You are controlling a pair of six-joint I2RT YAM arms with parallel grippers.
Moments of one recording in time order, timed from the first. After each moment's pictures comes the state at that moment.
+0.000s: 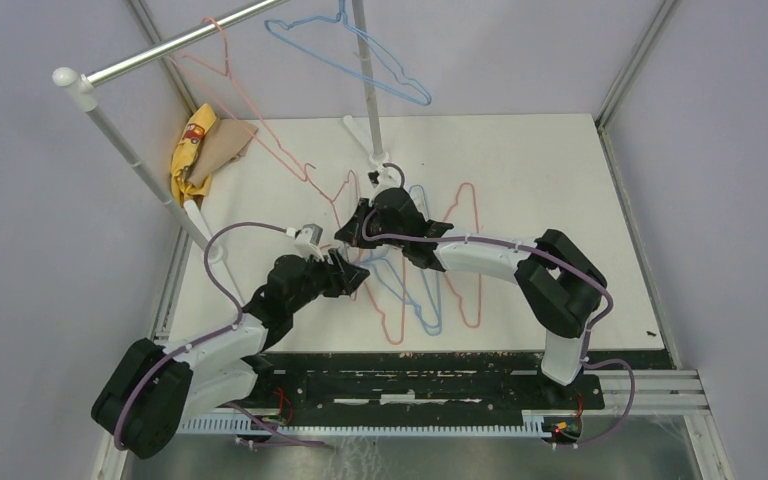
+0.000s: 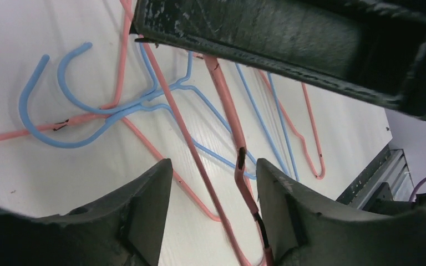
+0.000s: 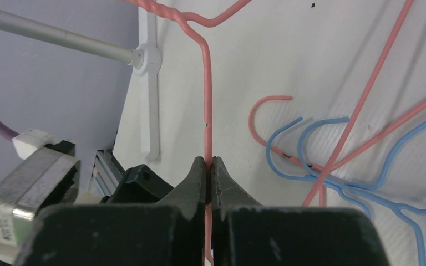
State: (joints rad) left arm -0.54 1.02 0.22 0.46 0.15 -0.66; right arm 0.88 1.85 1.21 0.23 -0.07 0.81
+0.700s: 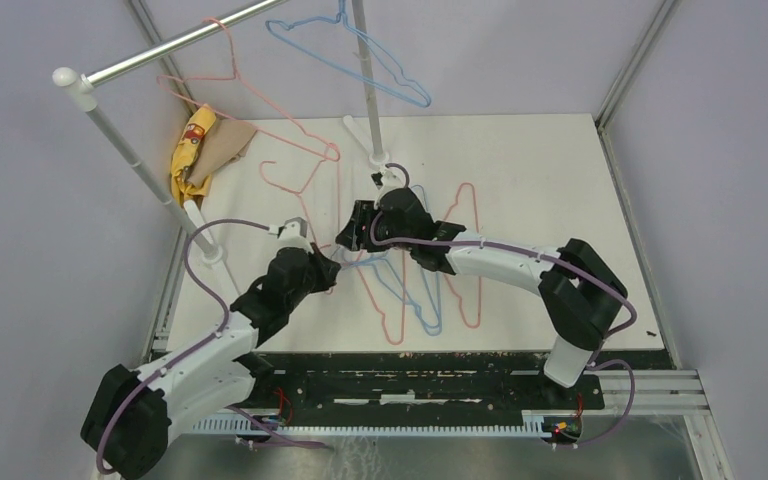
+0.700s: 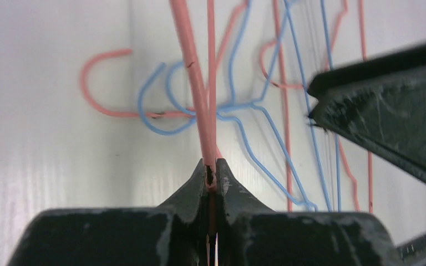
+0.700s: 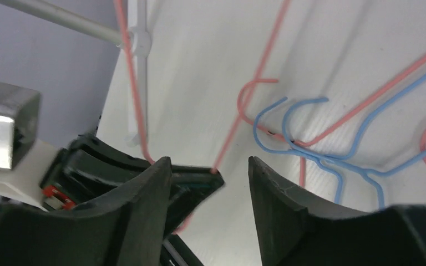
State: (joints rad) left arm -0.58 0.93 0.34 0.11 -0.12 -0.68; right arm 0.89 1.75 1.18 0.15 -0.05 0.77
